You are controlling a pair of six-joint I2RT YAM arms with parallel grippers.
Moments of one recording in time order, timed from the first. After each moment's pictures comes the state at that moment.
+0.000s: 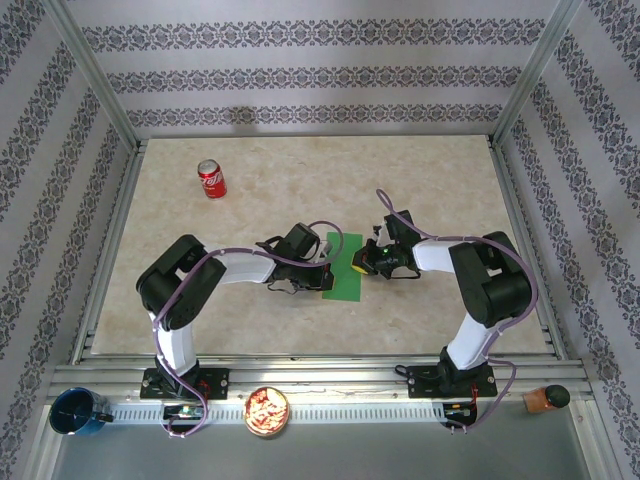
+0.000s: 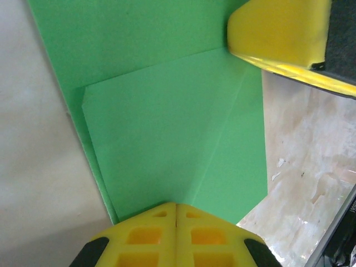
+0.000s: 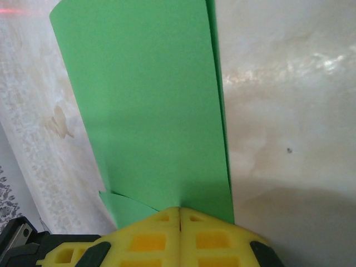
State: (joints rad) left arm -0.70 1.85 0.95 -0.10 0.47 -0.63; right arm 0.31 1.74 0.73 -0.03 -0.62 0.80
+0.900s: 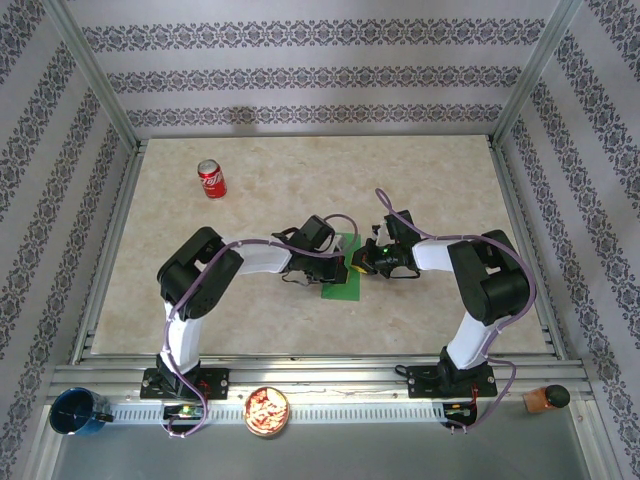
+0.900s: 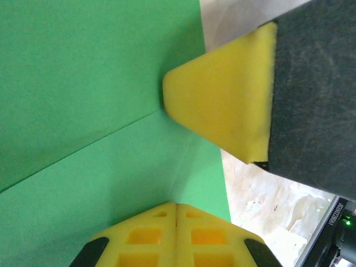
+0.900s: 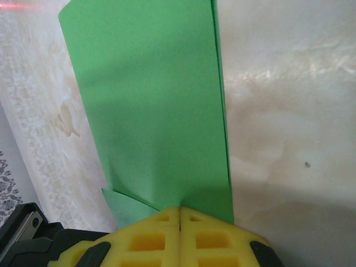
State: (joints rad) left arm -0.72 1.98 1.11 -0.13 0.52 -0.64; right arm 0.31 1.76 0.73 -0.01 -0.65 0.79
